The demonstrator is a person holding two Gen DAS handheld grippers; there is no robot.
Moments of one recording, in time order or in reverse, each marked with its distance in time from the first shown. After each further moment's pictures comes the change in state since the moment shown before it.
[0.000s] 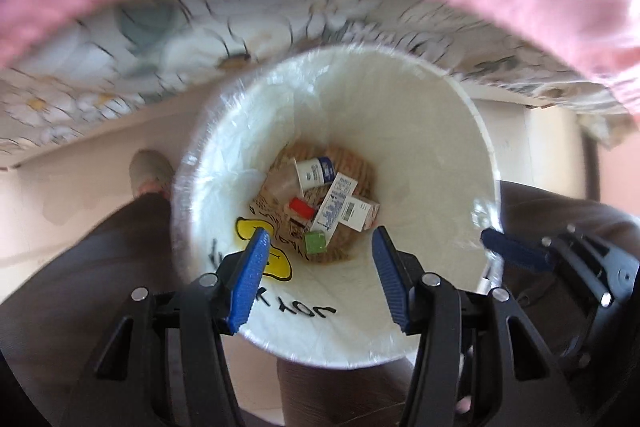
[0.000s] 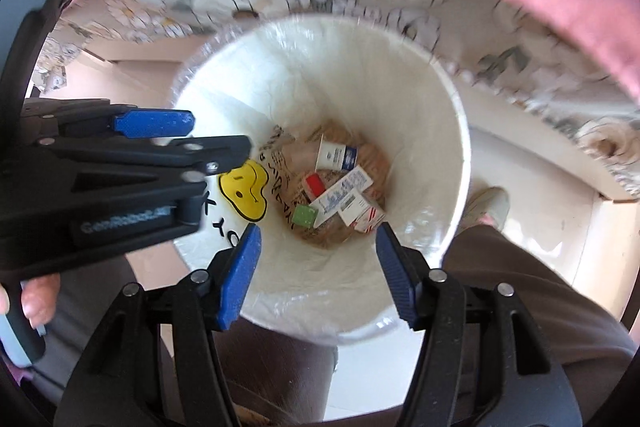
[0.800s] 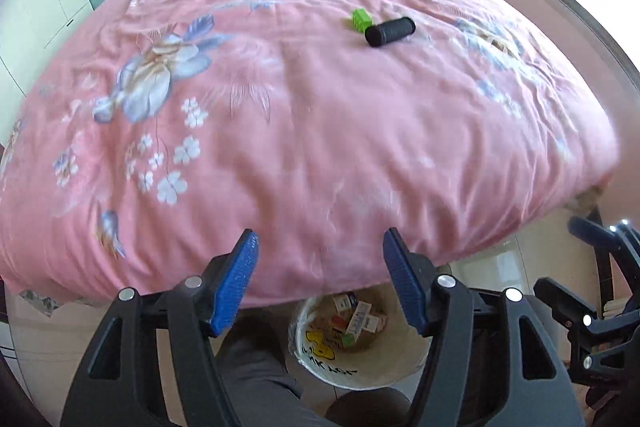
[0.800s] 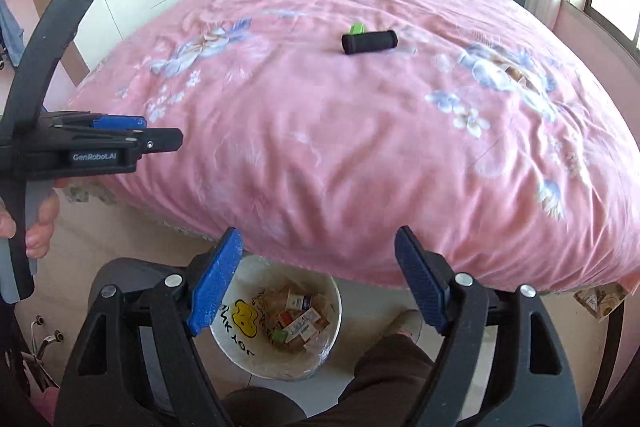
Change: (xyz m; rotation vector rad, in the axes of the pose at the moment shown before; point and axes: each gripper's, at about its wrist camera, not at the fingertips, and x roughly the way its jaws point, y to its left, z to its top) left arm -0.276 -0.039 0.092 0.085 -0.399 0.147; right arm -0.278 -0.042 0.048 0.032 -0.499 -0.065
